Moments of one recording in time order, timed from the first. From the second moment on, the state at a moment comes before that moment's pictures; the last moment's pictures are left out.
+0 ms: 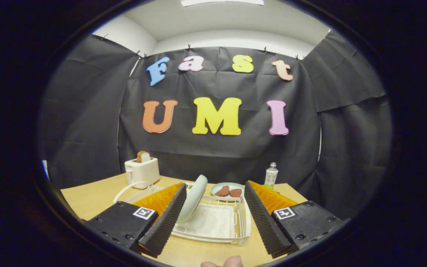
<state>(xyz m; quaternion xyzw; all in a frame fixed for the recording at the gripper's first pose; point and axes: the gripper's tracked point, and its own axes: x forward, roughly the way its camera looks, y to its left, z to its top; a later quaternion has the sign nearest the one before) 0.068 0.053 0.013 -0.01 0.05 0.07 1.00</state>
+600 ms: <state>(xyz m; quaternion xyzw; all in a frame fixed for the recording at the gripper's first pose) 0.151 0.110 0.006 -0.01 0.21 0.10 0.97</state>
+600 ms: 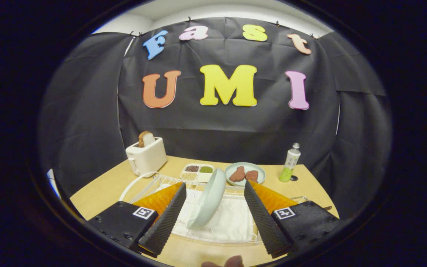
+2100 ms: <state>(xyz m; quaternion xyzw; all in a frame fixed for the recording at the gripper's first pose) 0.224 0.103 -0.006 -0.01 0.39 -0.03 0.92</state>
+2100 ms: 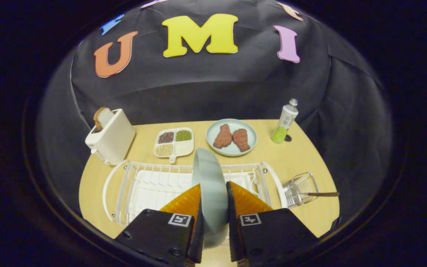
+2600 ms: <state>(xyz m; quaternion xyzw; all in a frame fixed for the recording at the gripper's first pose) 0.115 0.107 -0.008 0.09 0.40 0.09 0.91</state>
